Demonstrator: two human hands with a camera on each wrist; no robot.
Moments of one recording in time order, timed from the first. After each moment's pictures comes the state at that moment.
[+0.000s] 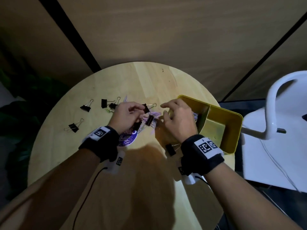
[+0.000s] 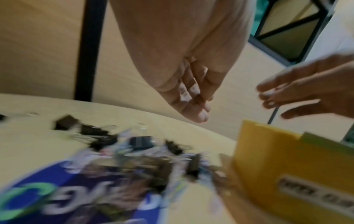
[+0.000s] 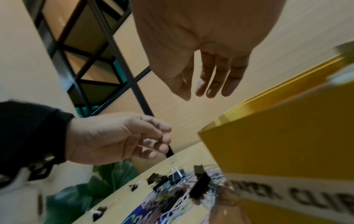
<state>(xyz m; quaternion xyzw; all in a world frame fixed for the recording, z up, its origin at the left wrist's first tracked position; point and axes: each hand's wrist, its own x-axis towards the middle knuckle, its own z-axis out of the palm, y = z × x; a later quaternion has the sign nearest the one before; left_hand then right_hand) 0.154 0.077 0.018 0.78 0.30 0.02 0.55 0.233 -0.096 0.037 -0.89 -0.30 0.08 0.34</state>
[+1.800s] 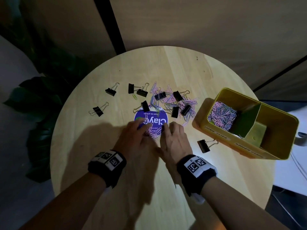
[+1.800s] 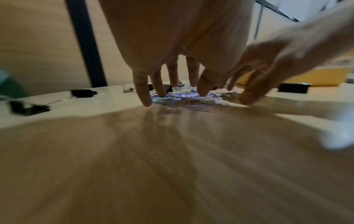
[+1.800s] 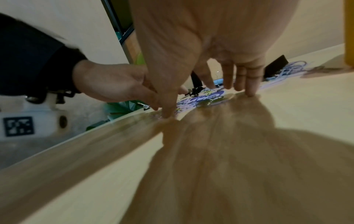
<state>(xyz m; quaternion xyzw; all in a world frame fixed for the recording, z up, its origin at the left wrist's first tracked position) 0.027 0.121 -0.064 0.95 0.17 -0.09 0.24 0.124 -0.033 -0.055 -0.89 -0.40 0.22 0.07</state>
